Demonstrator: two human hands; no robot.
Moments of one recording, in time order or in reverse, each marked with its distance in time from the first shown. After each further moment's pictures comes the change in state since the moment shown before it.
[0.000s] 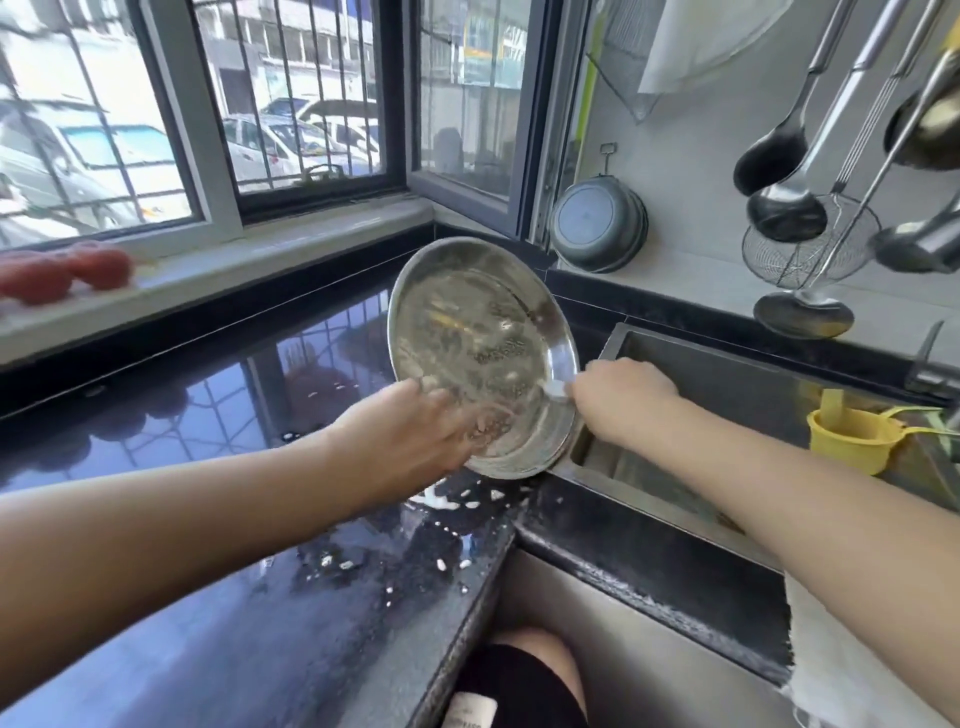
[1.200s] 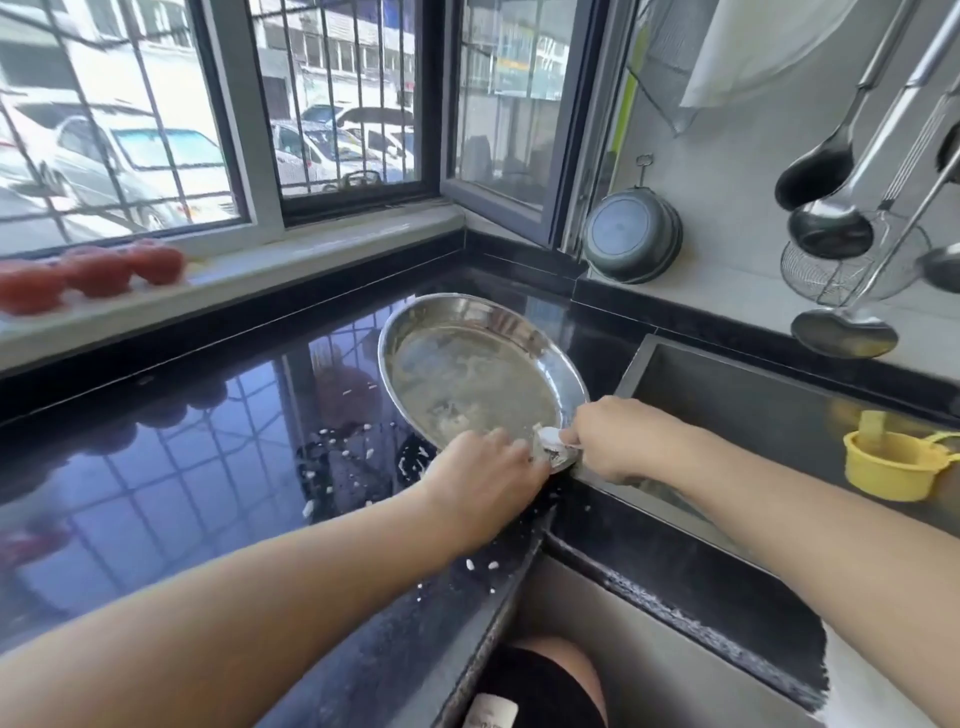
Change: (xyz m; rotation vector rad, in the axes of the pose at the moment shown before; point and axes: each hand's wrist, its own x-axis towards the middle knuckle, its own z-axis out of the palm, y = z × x) left_hand 0.036 0.056 0.009 -0.240 -0.132 -0.263; right_hand -0.004 -0.029 0.000 0.194 -0.200 -0.060
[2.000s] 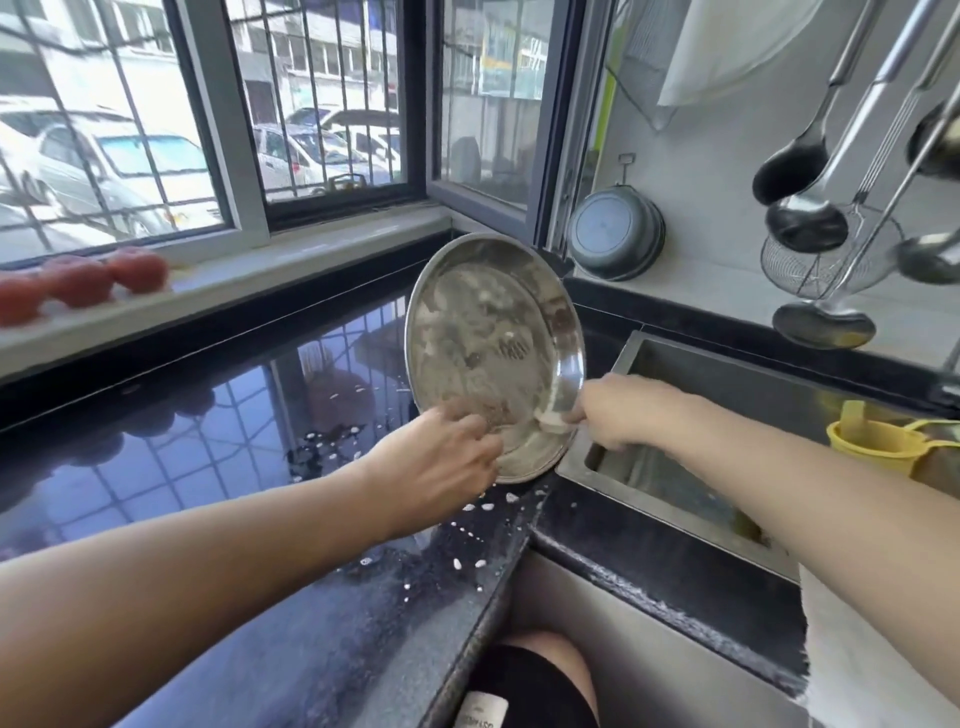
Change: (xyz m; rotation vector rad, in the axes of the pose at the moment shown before) left_hand -0.021 -0.041 0.007 0.195 0.235 0.315; right_hand 0.007 0.022 -0.016 -0.091 -0.017 0.009
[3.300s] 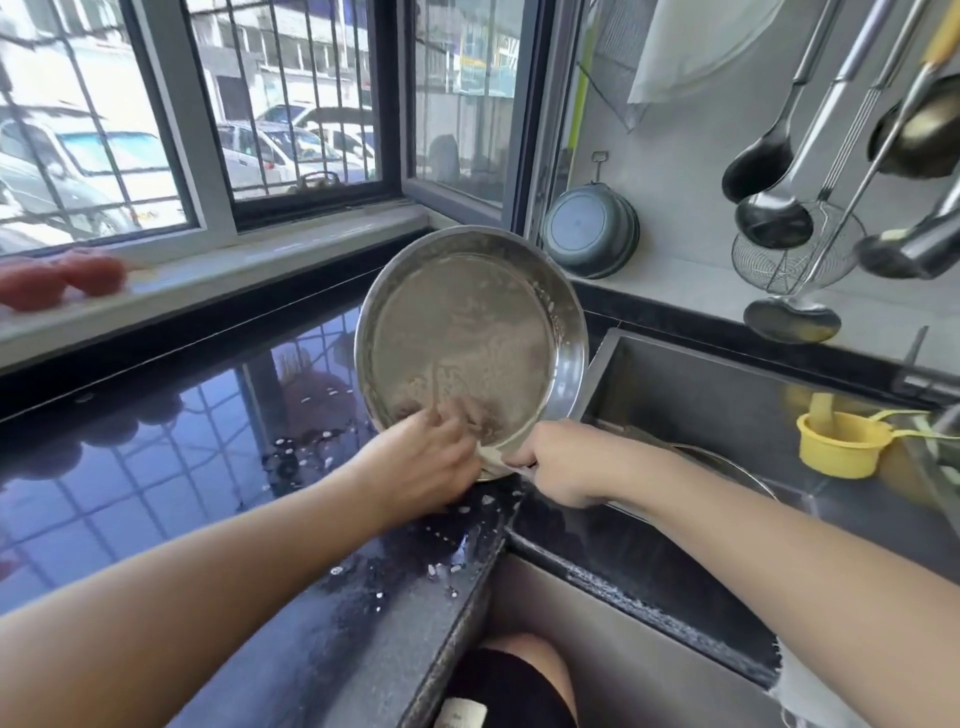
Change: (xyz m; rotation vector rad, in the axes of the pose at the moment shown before) left_hand 0.014 0.001 0.039 0.130 -0.014 -0.016; right_hand -0.018 -0.033 0.030 0.306 -0.050 -0.132
